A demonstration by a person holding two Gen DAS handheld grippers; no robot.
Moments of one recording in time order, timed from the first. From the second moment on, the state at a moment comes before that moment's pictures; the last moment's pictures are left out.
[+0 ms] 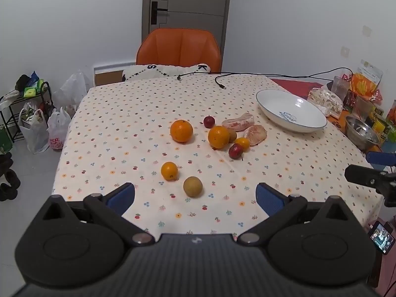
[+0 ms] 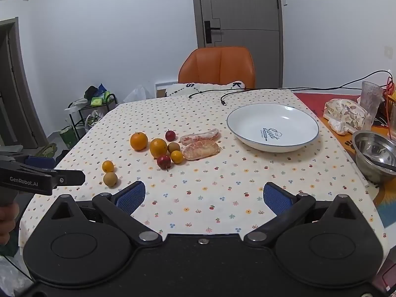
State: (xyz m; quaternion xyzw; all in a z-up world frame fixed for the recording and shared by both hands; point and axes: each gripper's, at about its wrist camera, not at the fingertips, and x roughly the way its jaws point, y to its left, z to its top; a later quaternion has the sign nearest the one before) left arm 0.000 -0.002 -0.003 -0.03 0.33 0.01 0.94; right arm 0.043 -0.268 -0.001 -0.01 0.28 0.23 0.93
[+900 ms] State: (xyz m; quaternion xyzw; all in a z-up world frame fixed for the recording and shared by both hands) left arm -0.003 -0.002 -0.002 -0.03 0.33 0.00 0.94; right arm 0.042 -0.267 0.000 -0.01 0.27 0.23 0.93
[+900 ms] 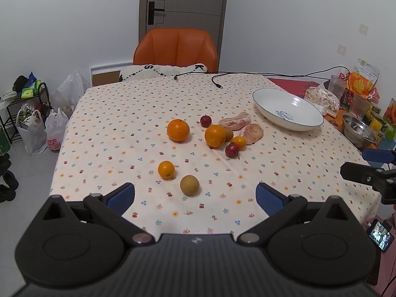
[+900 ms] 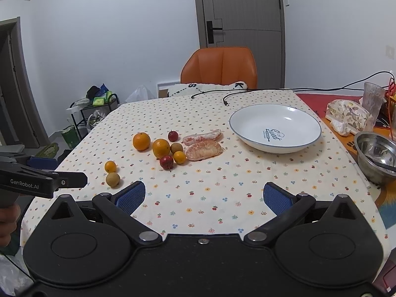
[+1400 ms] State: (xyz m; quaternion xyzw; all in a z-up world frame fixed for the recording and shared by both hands) left arm -0.006 -0.007 0.003 -0.03 0.32 0.00 0.95; right arm 0.038 -0.267 0.009 -0.01 0.26 0.24 0.94
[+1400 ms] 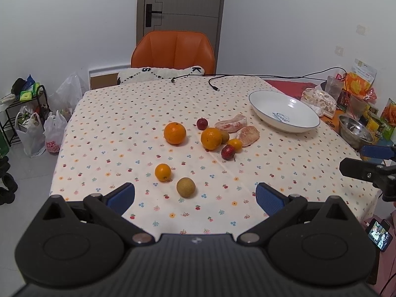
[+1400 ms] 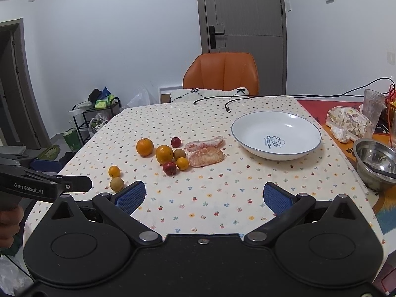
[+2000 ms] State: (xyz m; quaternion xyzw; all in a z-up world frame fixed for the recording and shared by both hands) left arm -0.007 -0.004 0.007 -0.04 0.32 0.00 0.95; right arm 0.037 -0.265 0.014 -0.01 0.26 0.24 0.94
